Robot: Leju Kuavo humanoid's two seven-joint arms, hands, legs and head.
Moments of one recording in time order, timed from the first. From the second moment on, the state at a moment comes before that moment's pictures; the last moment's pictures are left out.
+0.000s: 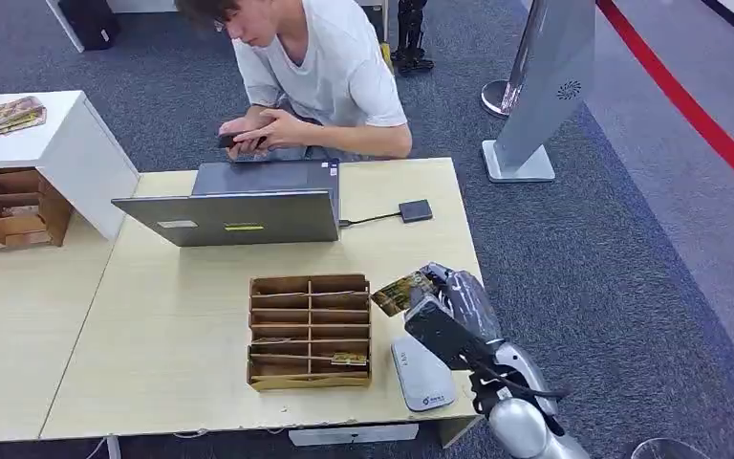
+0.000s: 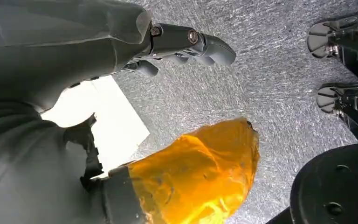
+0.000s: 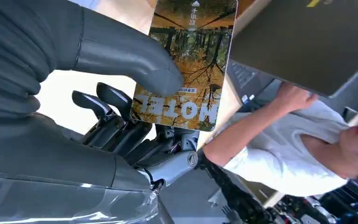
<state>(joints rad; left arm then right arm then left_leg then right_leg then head) 0.11 0.19 0.50 -0.02 -0.64 -0.47 -0.24 -0.18 -0.15 0.57 -1.56 0.45 -0.23 0.02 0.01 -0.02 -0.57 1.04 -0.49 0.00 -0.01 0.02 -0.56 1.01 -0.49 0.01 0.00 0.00</state>
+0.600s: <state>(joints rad) 0.12 0.19 0.52 -0.02 -0.63 -0.48 -0.25 -0.17 -0.17 0.58 -1.65 0.47 -0.28 -0.02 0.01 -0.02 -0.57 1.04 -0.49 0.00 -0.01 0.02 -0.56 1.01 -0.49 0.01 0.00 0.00</state>
